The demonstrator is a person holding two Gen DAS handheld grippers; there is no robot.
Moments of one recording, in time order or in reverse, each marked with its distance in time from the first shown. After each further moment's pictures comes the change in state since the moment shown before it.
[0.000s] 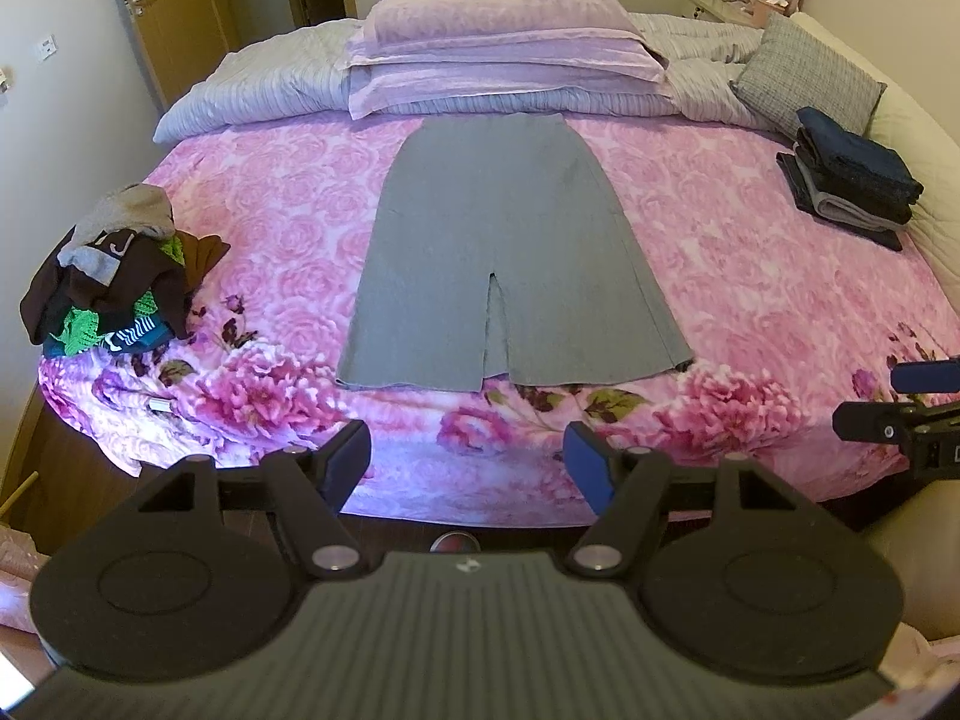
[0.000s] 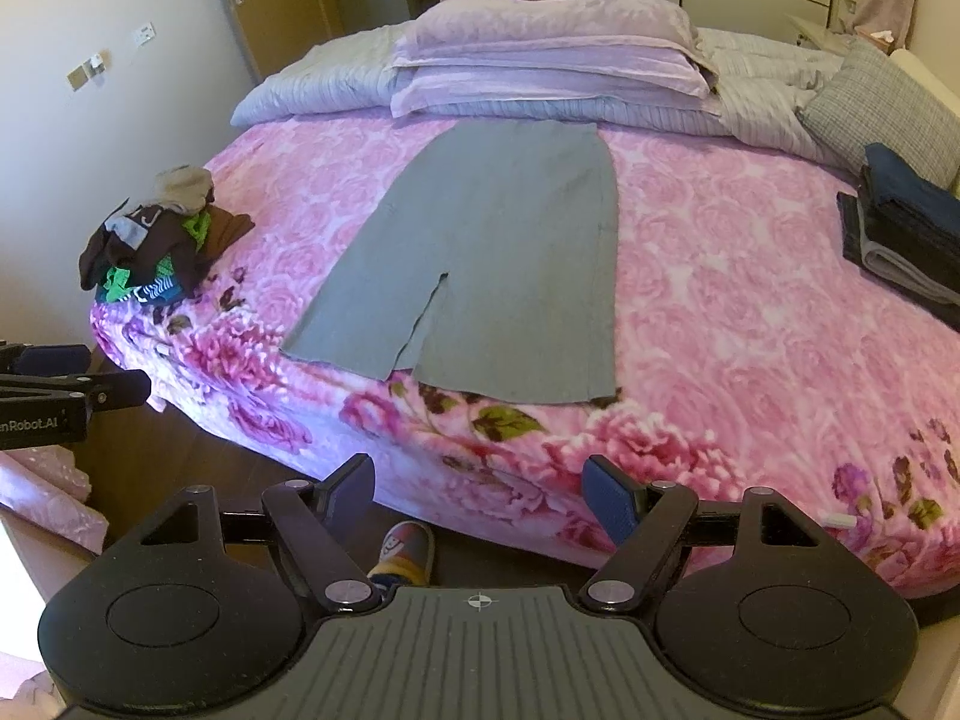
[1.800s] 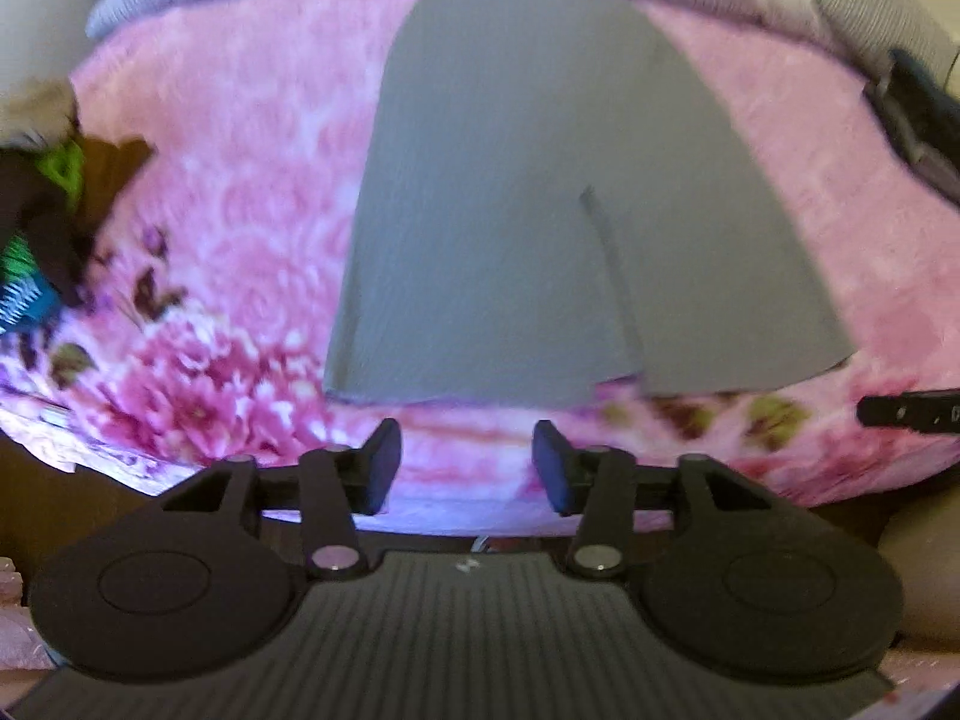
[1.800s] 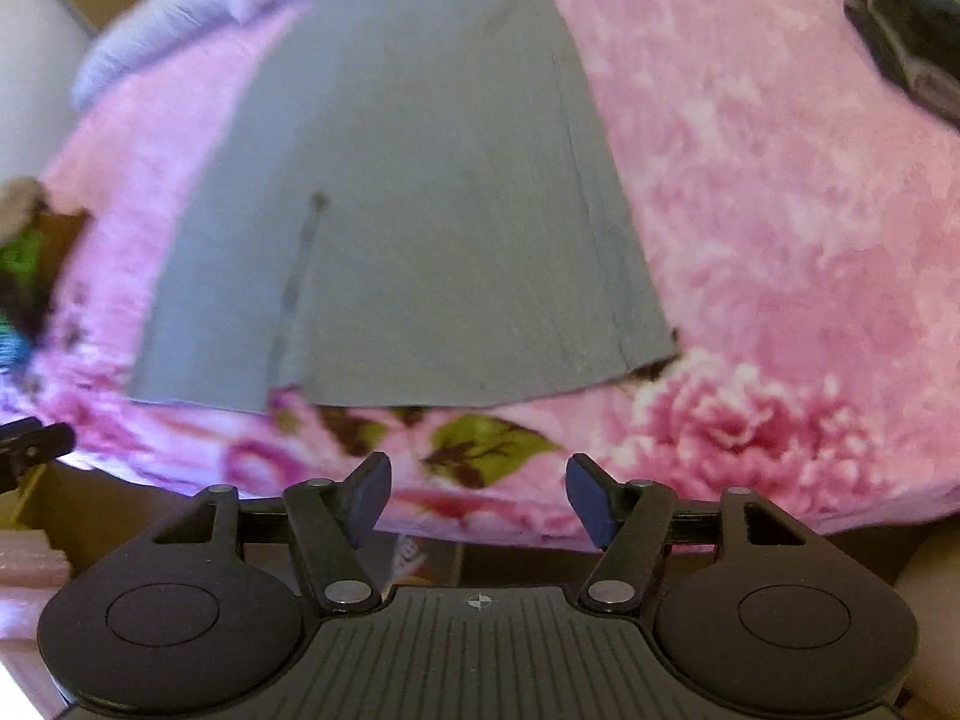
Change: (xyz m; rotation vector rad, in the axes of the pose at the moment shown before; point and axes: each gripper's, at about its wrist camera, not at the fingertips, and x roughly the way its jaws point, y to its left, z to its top) left arm 0.255 0.087 0.029 -0.036 0.213 -0.062; right arm 0.248 -0.057 0.051 0.247 0.212 -0.065
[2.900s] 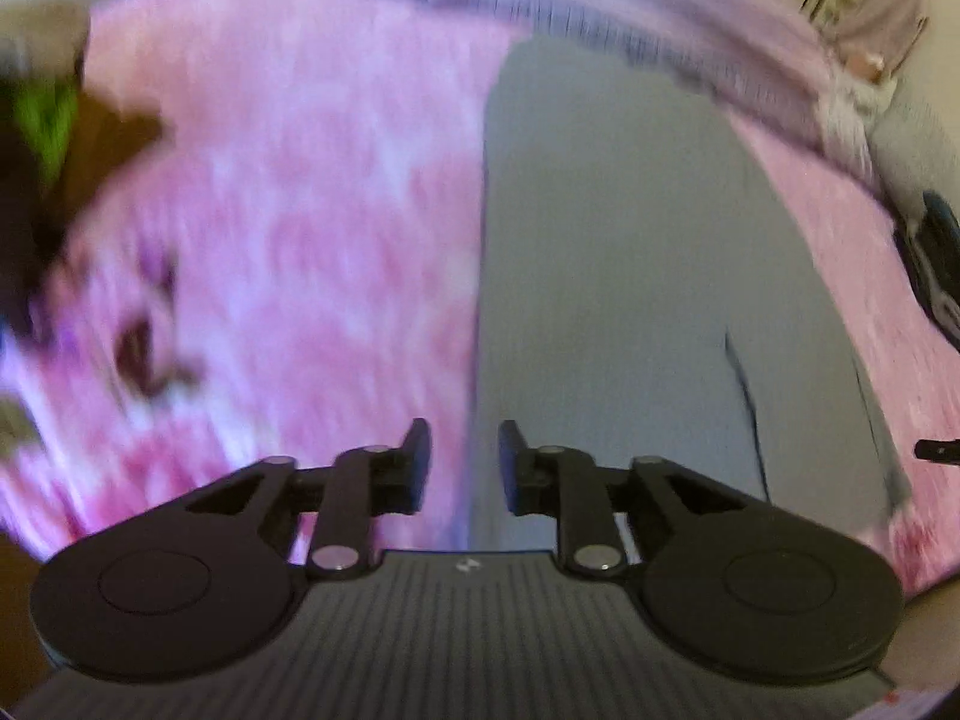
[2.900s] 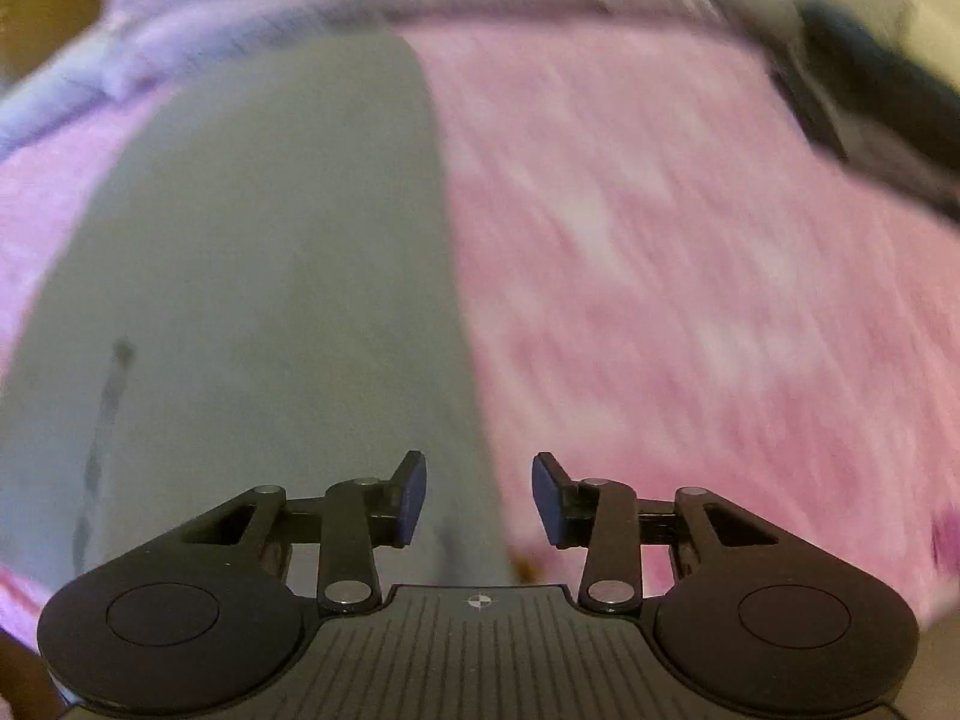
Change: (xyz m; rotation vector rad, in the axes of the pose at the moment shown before) left arm 0.119 0.142 0.041 -0.158 -0.156 -0.114; right arm 0.079 -0.062 0.080 0.016 -0.197 -0.189
